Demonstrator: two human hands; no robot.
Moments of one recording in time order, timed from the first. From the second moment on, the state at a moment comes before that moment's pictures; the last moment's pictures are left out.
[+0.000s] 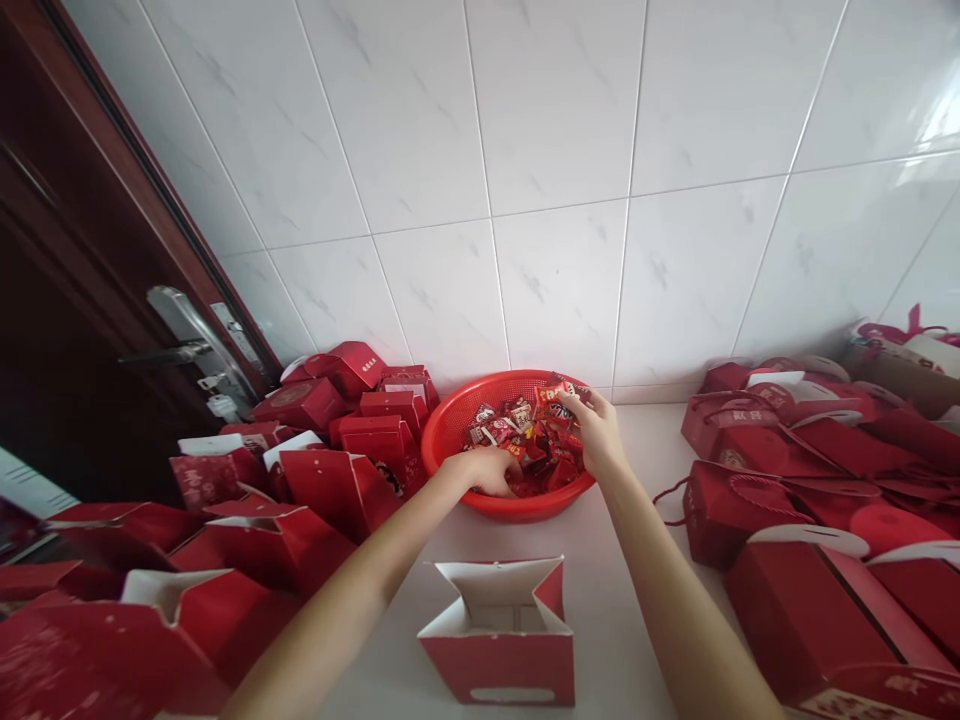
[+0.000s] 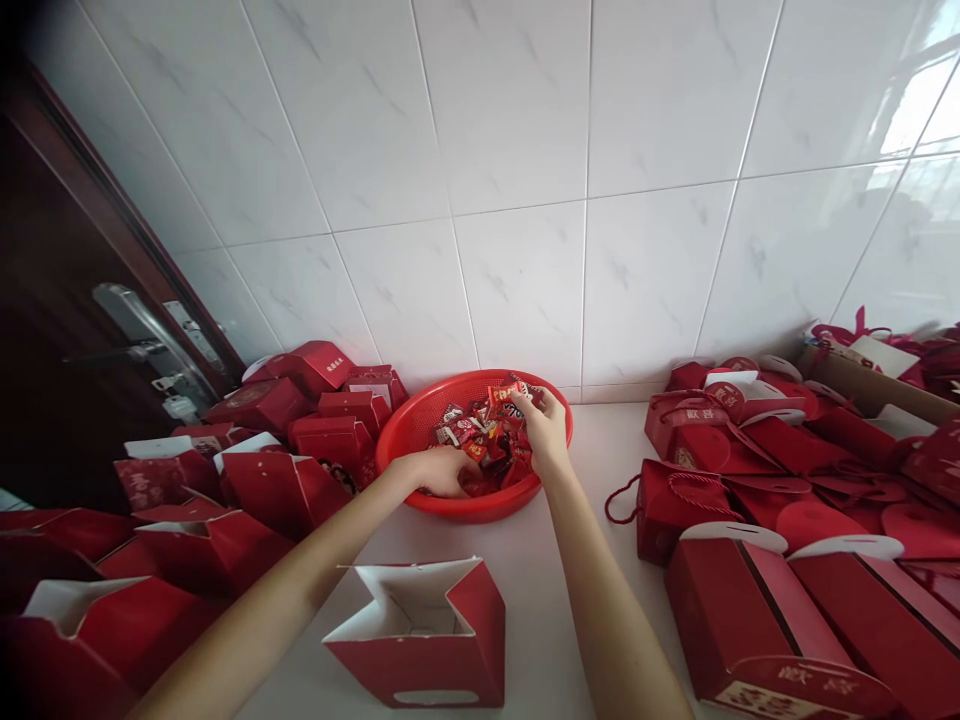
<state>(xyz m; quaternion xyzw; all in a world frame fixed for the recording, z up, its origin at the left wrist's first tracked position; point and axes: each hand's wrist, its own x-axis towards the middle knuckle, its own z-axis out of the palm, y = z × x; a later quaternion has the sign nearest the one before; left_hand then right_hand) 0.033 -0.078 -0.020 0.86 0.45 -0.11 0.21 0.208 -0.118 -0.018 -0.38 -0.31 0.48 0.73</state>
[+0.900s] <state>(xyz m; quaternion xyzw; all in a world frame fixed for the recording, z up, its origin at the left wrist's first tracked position) 0.039 -0.078 -0.023 0.85 0.44 -0.10 0.25 0.209 -0.118 -0.018 -0.39 -0.32 0.48 0.72</state>
